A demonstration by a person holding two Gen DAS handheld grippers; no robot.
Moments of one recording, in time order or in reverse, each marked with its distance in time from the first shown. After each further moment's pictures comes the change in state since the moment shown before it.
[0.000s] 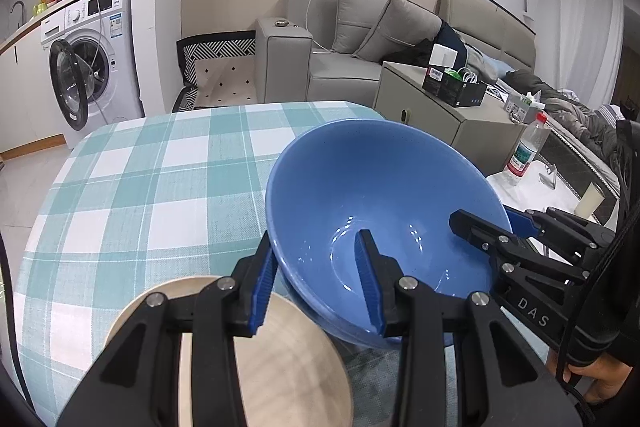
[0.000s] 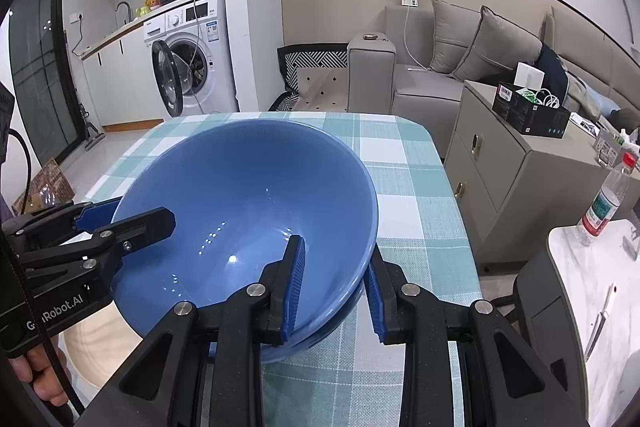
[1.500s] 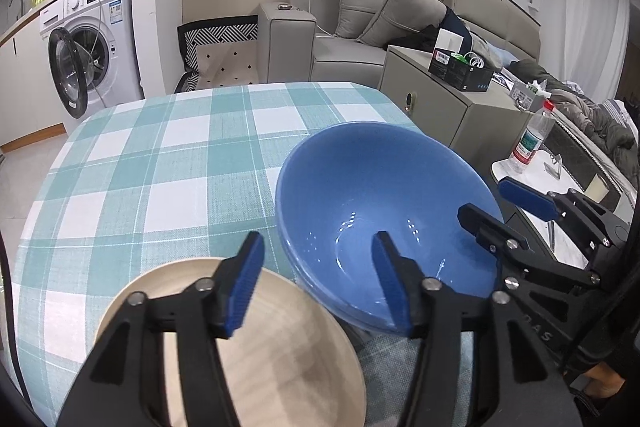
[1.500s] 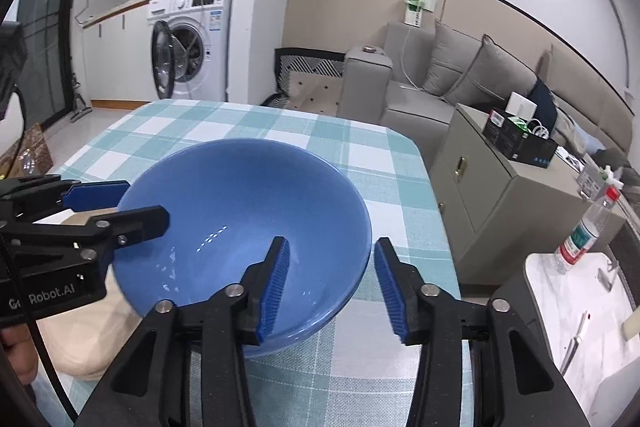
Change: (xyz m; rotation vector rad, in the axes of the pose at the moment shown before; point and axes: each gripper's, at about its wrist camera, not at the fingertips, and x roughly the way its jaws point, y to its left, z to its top) left arm 0.014 0.008 -0.011 -0.001 0.052 0.003; right arm 0.000 0.012 -0.020 -0.117 -0.059 -0.066
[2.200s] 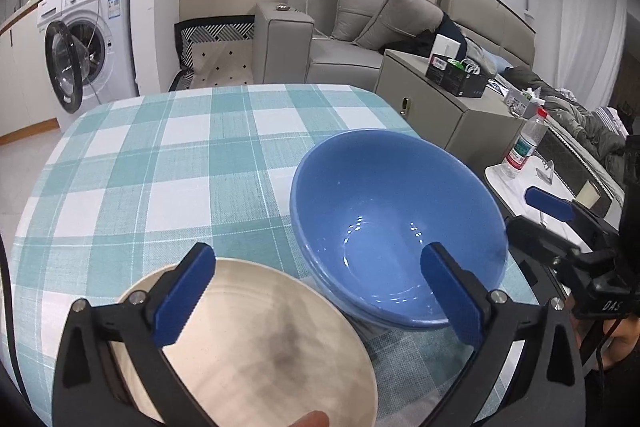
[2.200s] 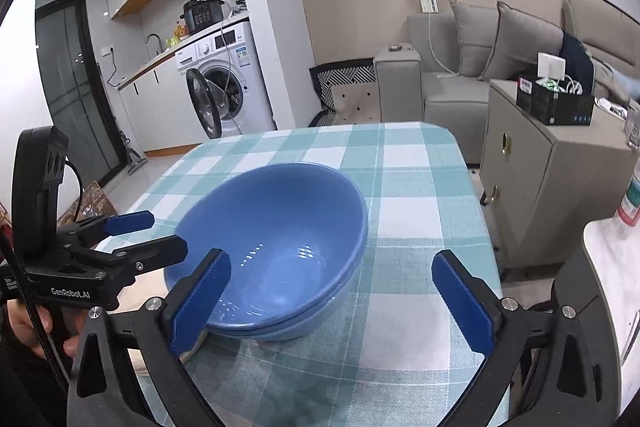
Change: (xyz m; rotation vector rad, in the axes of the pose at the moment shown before) left arm -0.002 0.014 0.001 -0.029 -0.001 -0.031; right arm -0.012 -0.057 -0.006 0.206 -0.029 0.255
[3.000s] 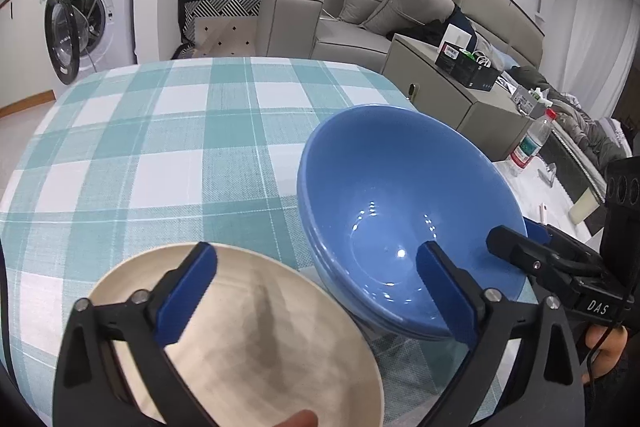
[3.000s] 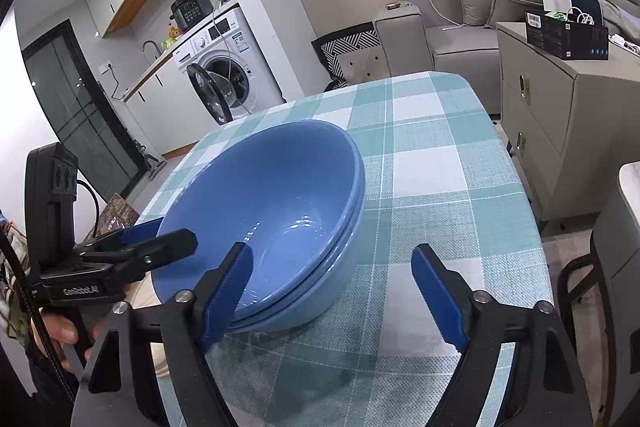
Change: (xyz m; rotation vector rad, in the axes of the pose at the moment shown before) left arm 0.028 0.010 -0.005 -0.063 0.073 -0.043; right arm 0.037 -0.017 -0.017 0.127 0.110 0.115
